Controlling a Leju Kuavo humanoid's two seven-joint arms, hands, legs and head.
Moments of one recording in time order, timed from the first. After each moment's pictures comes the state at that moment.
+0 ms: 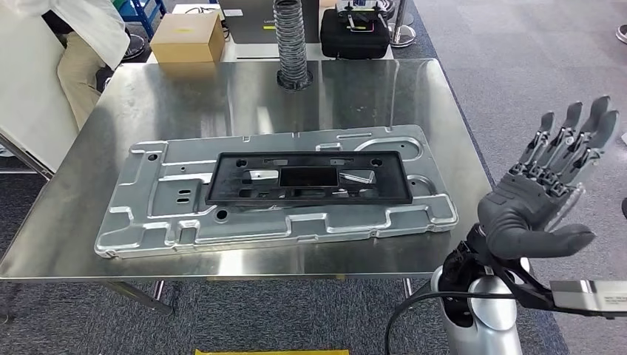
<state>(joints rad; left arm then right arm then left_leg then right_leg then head) -0.03 -0.02 0.50 -0.19 -0.27 0.16 -0.44 -0.18 0.06 0.17 -1.97 0.03 -0.45 -0.70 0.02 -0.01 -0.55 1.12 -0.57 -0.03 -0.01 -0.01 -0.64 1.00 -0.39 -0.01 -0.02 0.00</state>
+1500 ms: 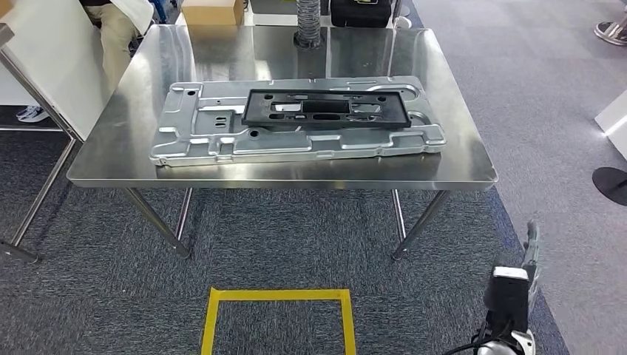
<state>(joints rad) -0.03 -0.05 0.58 -0.19 -0.33 0.15 -0.47 0.10 0.07 -0.24 -1.50 0.41 -0.51 -0.50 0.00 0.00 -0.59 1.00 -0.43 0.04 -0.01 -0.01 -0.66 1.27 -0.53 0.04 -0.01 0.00</state>
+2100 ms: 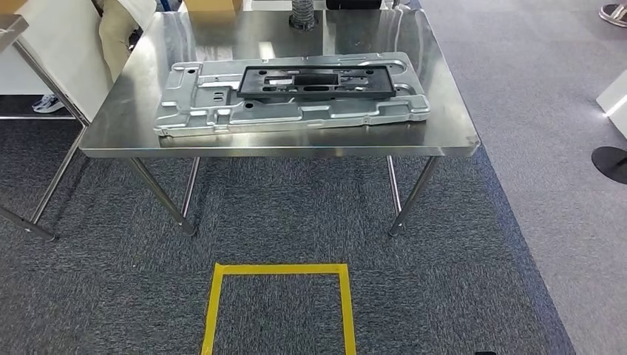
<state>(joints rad) -0.03 -0.06 0.62 -0.20 -0.40 0.13 -0.48 -0.02 -0.02 -0.60 -0.36 0.70 -0.63 -0.27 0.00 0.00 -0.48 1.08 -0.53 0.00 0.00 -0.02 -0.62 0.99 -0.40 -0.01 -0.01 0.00</state>
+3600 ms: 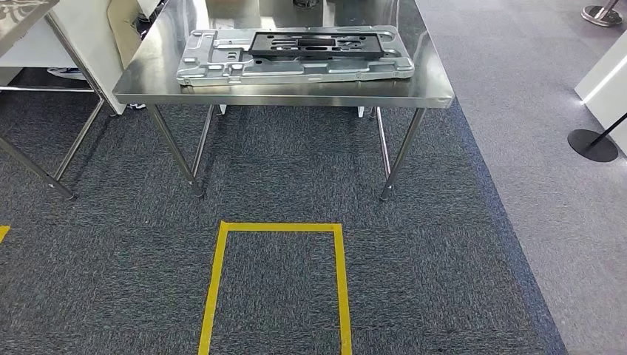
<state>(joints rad) -0.04 -0.05 0.65 -0.20 -0.44 0.15 -0.39 -0.04 0.04 -0.73 -0.20 0.60 -0.17 0.15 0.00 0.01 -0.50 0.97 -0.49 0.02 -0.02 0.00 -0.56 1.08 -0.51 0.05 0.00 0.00</state>
